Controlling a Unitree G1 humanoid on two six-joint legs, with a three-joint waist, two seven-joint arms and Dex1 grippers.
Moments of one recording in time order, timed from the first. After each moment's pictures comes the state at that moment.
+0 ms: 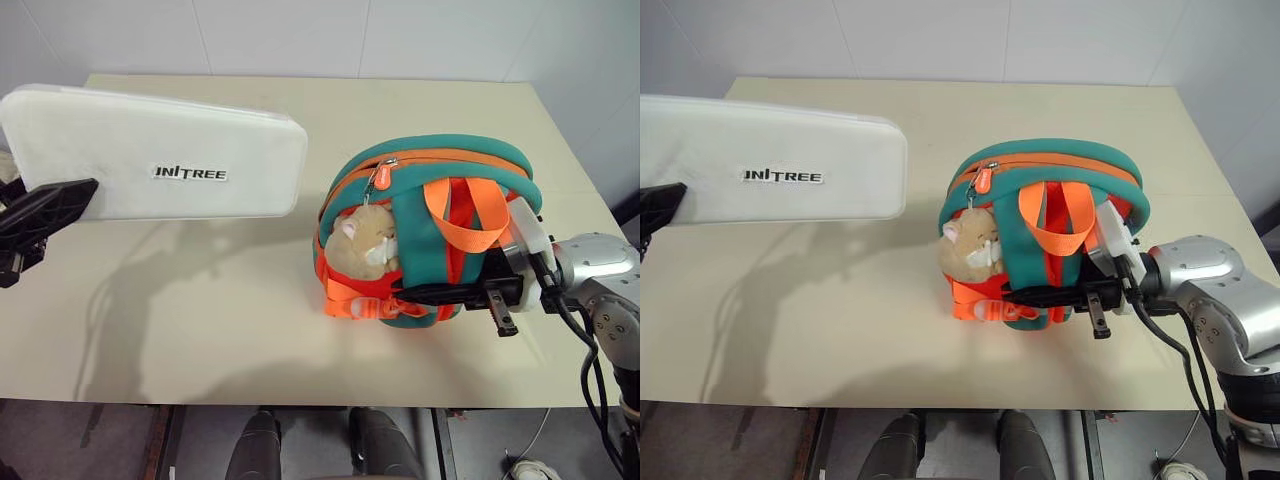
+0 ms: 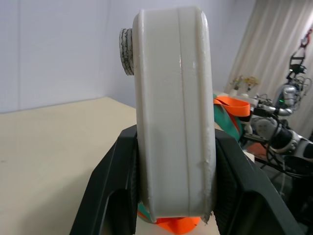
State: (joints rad) left arm -0.26 0.97 0.78 -0.17 -1.20 0.87 -1.06; right arm -0.44 -0.87 -0.05 -0.37 0.79 0.56 1.28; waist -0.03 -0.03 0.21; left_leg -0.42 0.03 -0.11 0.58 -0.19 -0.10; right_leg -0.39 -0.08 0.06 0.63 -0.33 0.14
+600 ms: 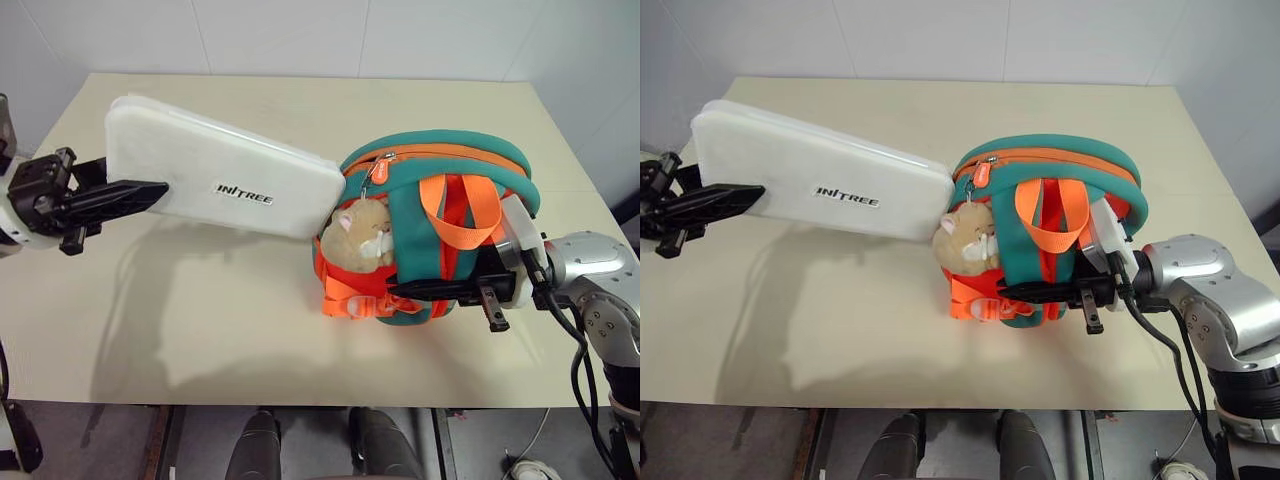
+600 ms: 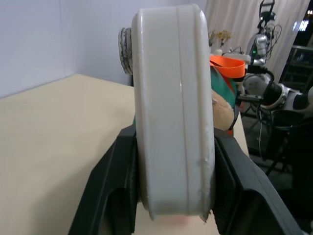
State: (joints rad) left arm -0.58 1.01 0.41 0.04 -0.92 0.67 -1.26; right arm -0.44 -0.84 -0.05 -0.37 0.78 0.56 1.27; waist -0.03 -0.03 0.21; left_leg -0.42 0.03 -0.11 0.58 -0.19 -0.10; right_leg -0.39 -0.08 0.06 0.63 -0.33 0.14
